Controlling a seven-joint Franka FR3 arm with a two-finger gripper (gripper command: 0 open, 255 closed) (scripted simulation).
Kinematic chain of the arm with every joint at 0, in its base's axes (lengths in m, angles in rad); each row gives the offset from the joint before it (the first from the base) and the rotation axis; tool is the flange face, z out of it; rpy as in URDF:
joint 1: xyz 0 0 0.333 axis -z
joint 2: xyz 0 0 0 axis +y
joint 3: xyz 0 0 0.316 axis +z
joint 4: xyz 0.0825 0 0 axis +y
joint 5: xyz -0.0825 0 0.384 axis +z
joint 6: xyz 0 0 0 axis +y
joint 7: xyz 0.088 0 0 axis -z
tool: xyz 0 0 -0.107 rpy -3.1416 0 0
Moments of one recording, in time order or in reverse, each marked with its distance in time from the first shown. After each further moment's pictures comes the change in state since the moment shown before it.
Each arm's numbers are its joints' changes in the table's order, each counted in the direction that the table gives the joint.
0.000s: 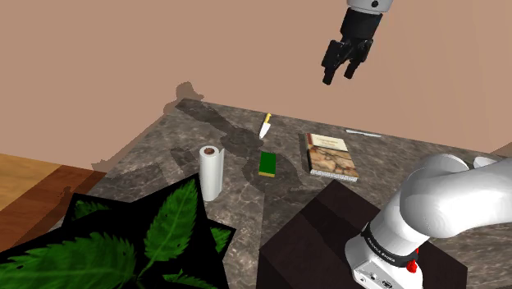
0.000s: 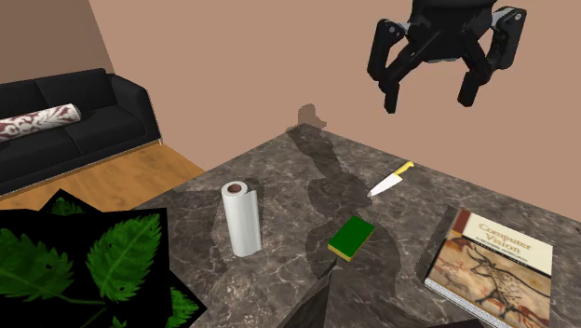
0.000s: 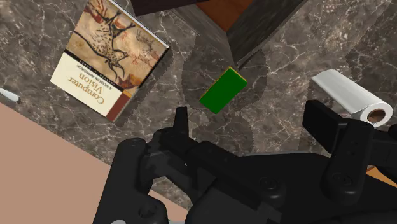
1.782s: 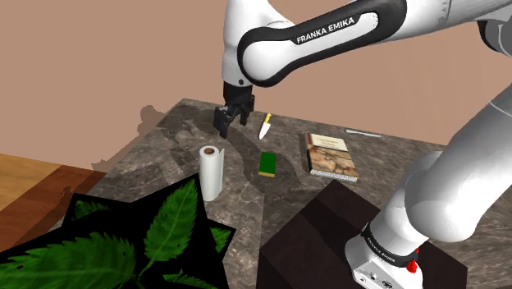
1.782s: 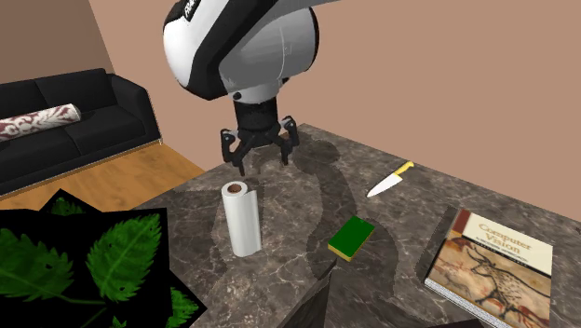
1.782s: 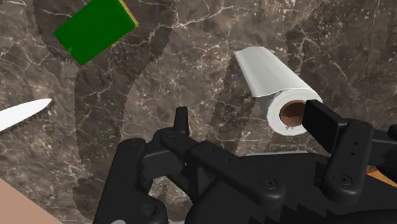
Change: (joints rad) arm -0.159 0.661 0.216 -0.078 0.039 -0.570 0.076
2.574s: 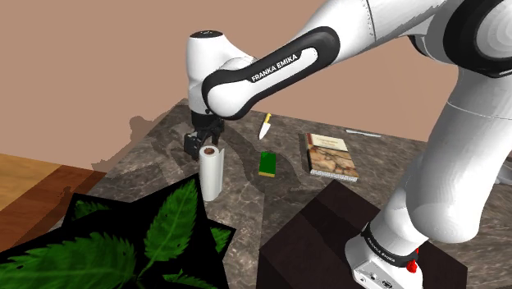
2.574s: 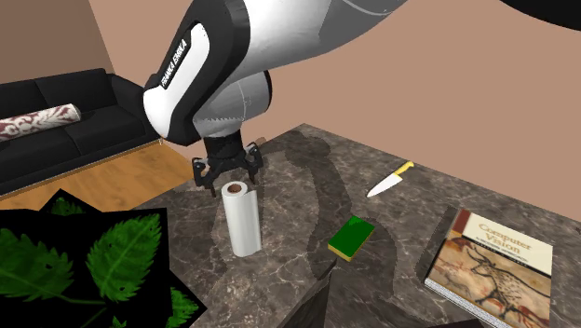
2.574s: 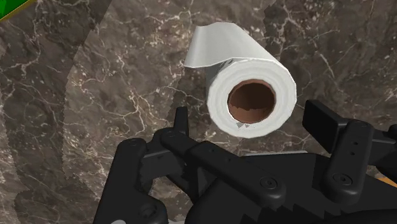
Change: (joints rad) arm -0.053 0.282 0.047 -0.133 -0.083 -0.136 0.053
